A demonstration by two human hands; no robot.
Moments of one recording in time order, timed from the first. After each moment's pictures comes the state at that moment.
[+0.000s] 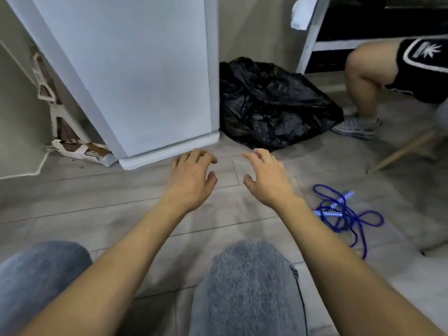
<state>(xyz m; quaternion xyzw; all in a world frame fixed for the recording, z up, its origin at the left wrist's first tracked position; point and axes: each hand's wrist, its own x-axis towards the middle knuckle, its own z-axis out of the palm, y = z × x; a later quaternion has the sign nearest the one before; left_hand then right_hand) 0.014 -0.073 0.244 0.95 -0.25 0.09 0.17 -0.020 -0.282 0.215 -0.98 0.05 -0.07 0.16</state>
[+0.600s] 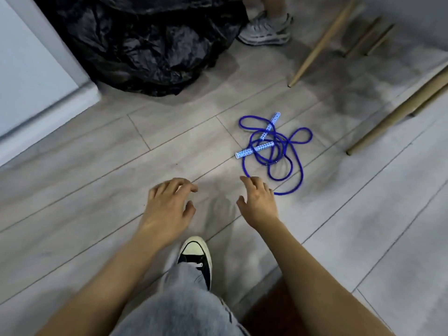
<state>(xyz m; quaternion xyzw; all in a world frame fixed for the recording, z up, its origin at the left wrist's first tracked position) -0.025 -0.226 0.055 0.89 -0.42 -0.14 0.15 -0.159 -0.422 -0.028 -0.91 0.36 0.04 0.20</state>
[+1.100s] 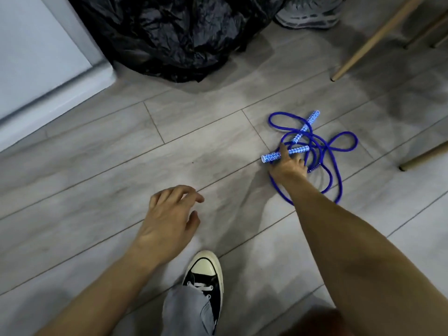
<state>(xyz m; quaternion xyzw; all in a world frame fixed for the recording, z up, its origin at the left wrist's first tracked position) 0.007 -0.224 -0.002 0.90 -0.40 -0.15 0.13 -0.050 -0.558 -0.120 -0.84 0.48 0.18 0.17</state>
